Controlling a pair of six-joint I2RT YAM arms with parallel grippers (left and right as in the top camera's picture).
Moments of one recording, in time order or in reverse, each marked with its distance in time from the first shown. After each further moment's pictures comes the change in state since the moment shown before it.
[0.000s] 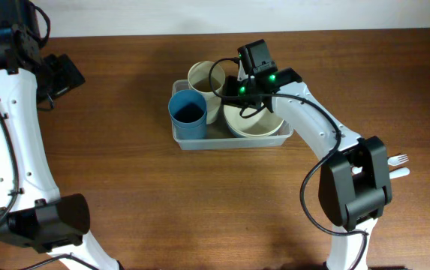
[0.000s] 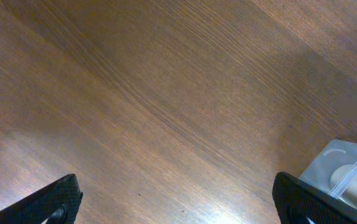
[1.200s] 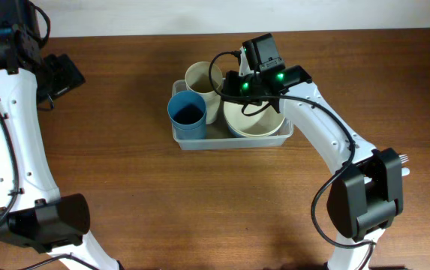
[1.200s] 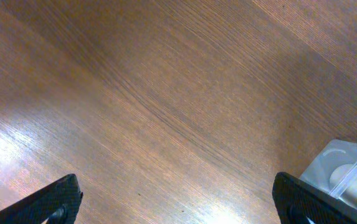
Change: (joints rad) left arm 0.000 0.000 0.000 0.000 0.000 0.000; right arm 0.000 -0.085 0.000 -0.023 -0.070 -0.010
